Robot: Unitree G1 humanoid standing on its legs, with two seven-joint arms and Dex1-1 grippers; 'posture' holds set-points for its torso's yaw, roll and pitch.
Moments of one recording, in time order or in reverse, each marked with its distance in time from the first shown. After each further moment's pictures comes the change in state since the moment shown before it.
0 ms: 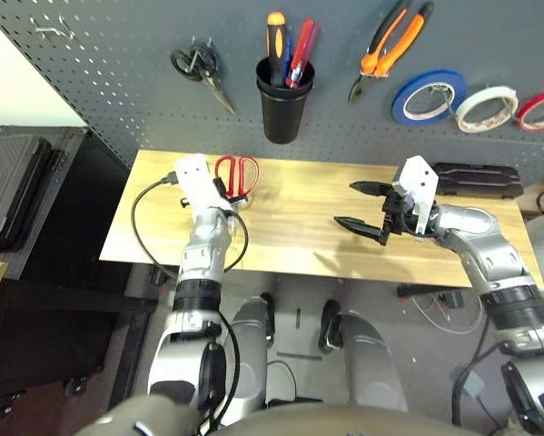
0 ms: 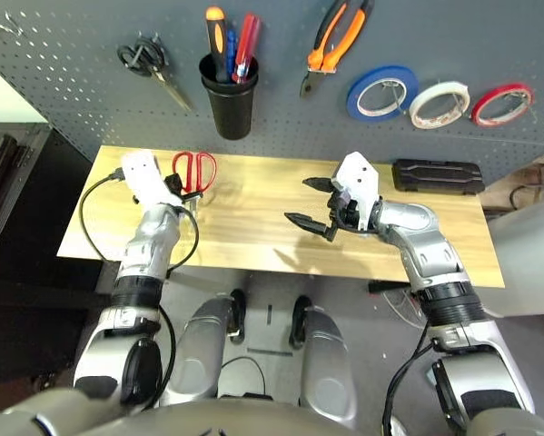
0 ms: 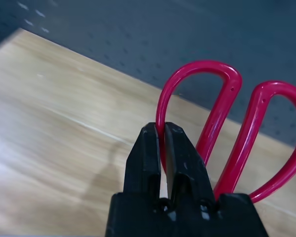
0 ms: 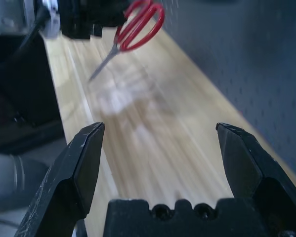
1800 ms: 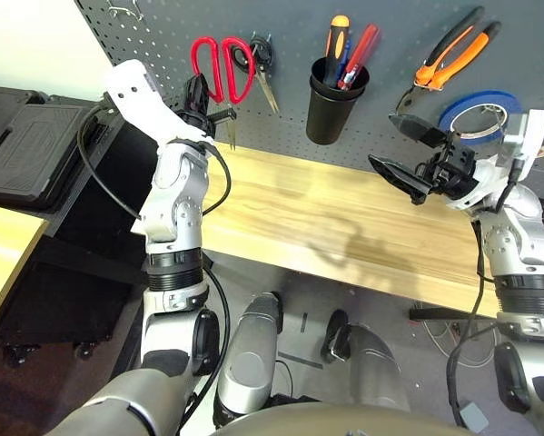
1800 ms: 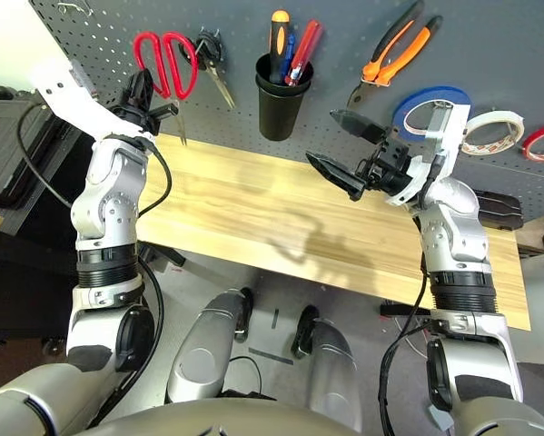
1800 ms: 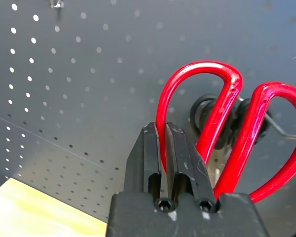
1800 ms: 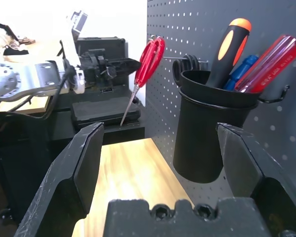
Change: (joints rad) left arm -0.326 0.115 0.032 0.003 -0.163 -0.043 -0.128; right arm -0.035 0.036 -0.207 -0.061 0.279 -0.106 0.051
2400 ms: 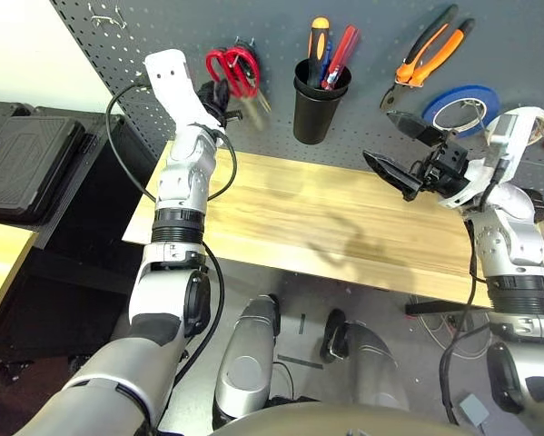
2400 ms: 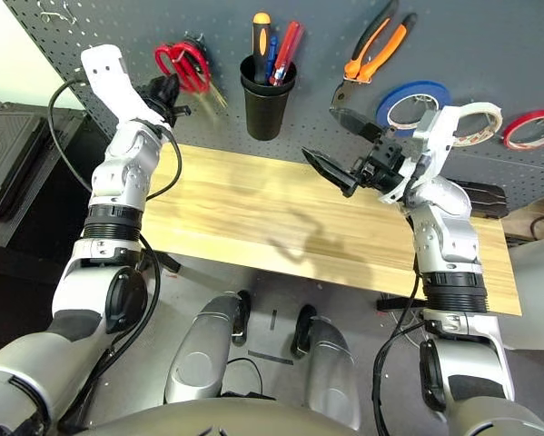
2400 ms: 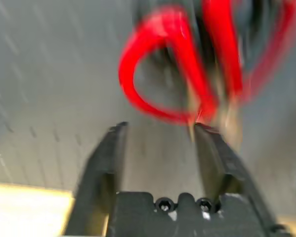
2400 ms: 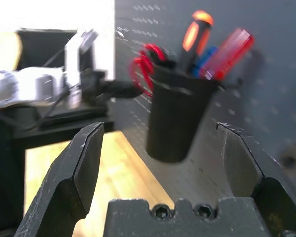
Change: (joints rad) left arm -0.019 0.092 -0.115 0.363 0.118 -0.093 -0.201; right arm 0.045 0.057 0.009 0.001 -0.113 -0.067 -0.119
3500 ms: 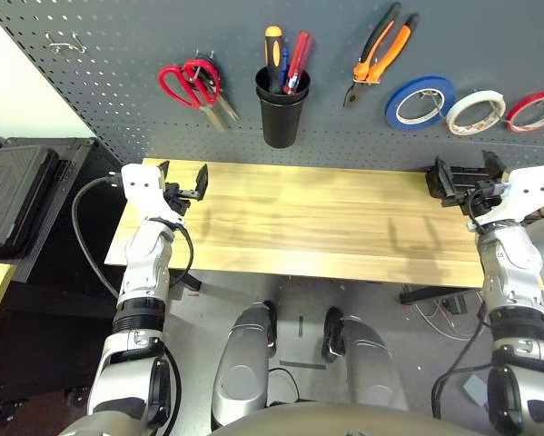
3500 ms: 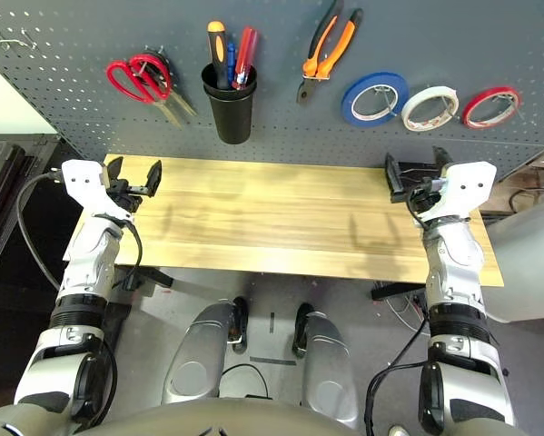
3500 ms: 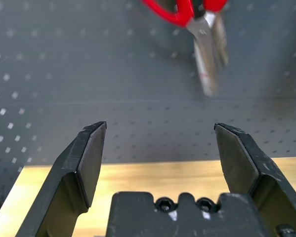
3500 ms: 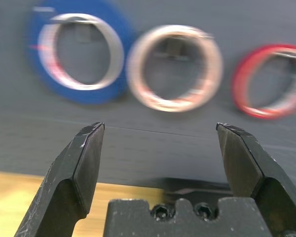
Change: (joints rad) left arm 0.353 0.122 0.099 0.039 0.031 -0.477 -0.159; right arm 0.056 0.007 -0.215 0.456 -0.251 -0.331 -0.694
